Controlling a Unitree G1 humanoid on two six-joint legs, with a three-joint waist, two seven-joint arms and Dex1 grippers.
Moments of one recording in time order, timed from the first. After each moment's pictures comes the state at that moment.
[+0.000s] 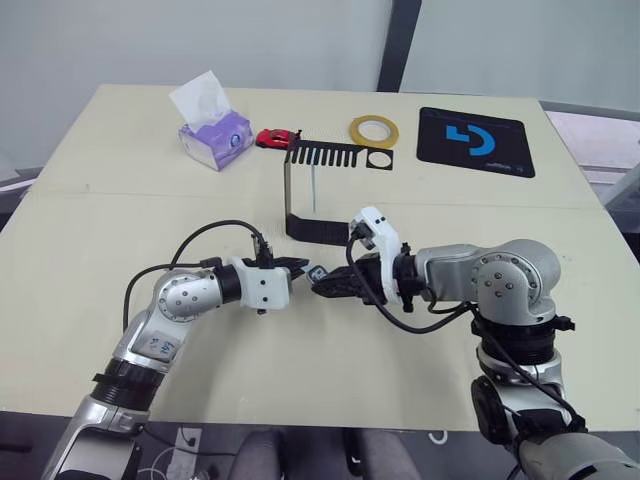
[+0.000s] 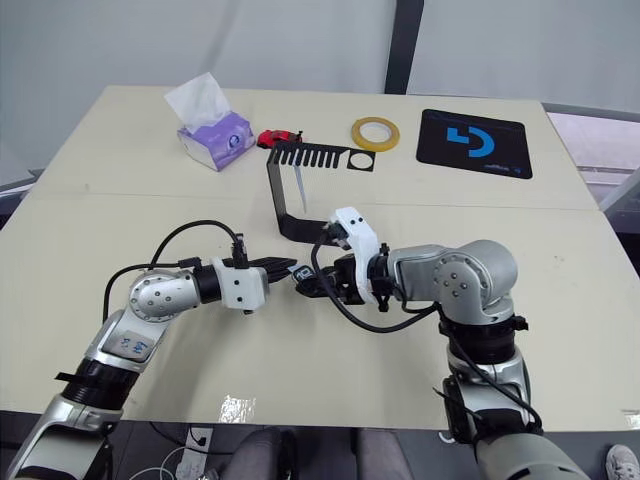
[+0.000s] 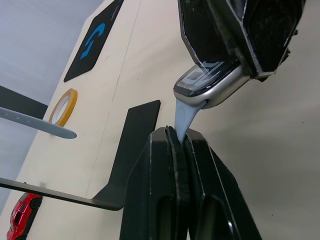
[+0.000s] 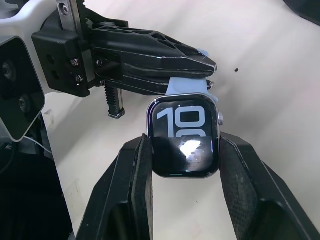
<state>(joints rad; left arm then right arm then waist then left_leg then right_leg) -0.42 0.59 -0.18 0.01 0.20 -0.33 -0.70 -0.77 -0.26 -0.03 -0.27 0.76 1.61 0.41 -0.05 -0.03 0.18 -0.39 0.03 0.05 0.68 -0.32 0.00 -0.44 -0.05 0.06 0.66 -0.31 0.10</state>
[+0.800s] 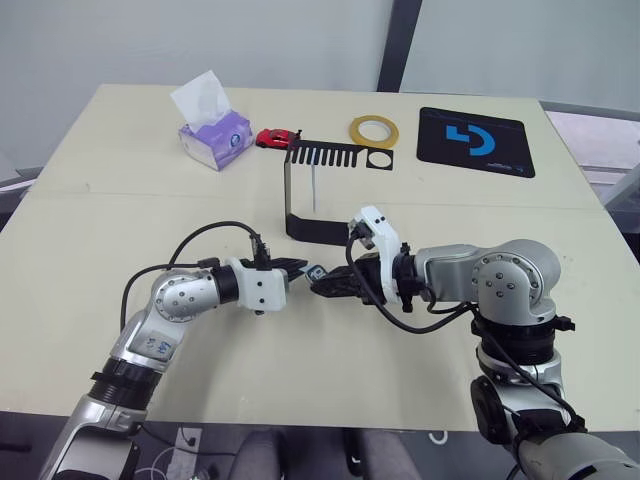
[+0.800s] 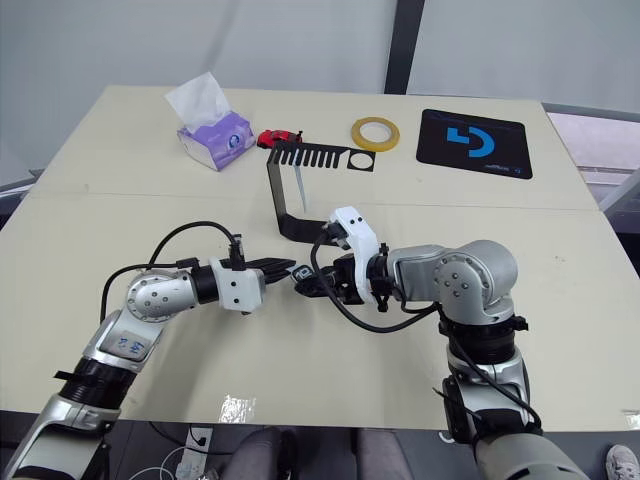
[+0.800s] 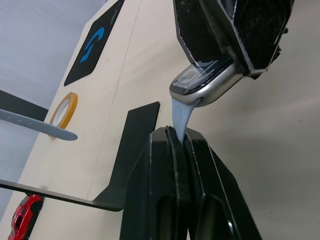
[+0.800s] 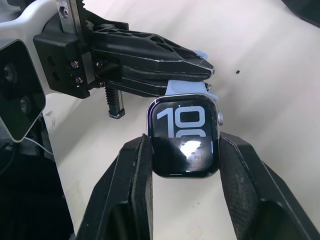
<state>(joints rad) -0.43 0.60 -0.18 0.03 0.19 -0.36 -0.70 -0.77 -0.26 -0.03 -0.27 0.77 1.61 0.40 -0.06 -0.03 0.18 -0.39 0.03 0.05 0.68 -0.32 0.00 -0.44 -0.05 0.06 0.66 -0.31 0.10</state>
